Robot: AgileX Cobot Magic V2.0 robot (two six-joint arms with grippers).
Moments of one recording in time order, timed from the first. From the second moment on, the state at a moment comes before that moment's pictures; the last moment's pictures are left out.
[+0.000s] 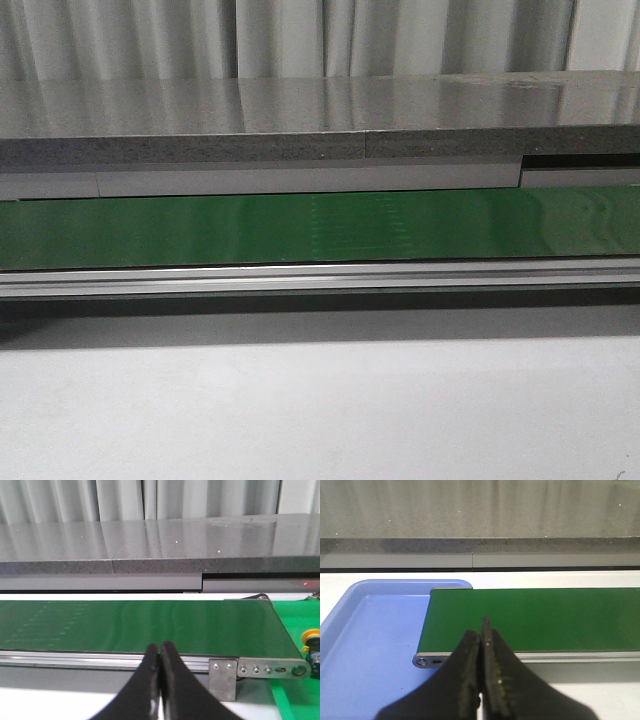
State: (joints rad) left arm 0.09 0.22 -0.37 -0.20 0.49 0.16; right arm 0.09 -0.01 -0.01 0.05 0.11 0.01
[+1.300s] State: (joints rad) left arm 0.09 0.22 -0.37 -0.20 0.49 0.16; right arm 0.09 -0.01 0.03 0.05 0.07 0.02
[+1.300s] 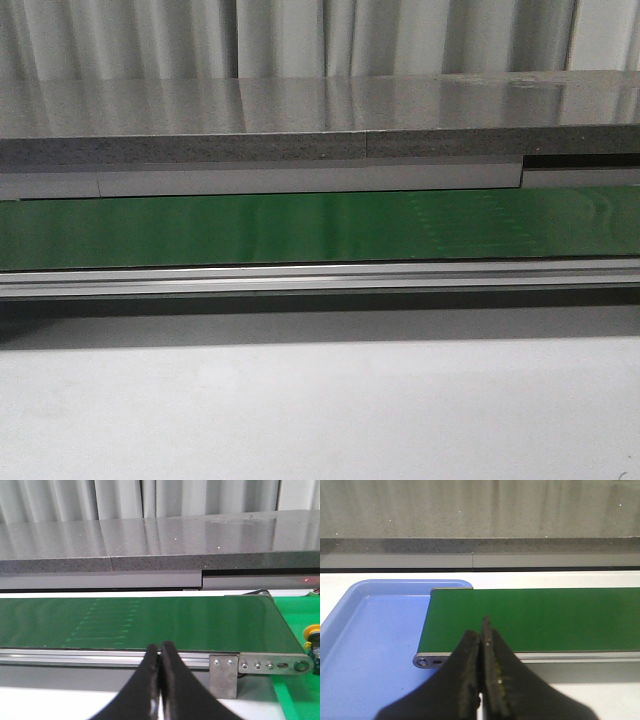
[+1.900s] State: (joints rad) left arm 0.04 0.22 -0.29 -0.18 0.29 0.16; right arm 0.09 -0.01 0.03 0.05 0.07 0.02
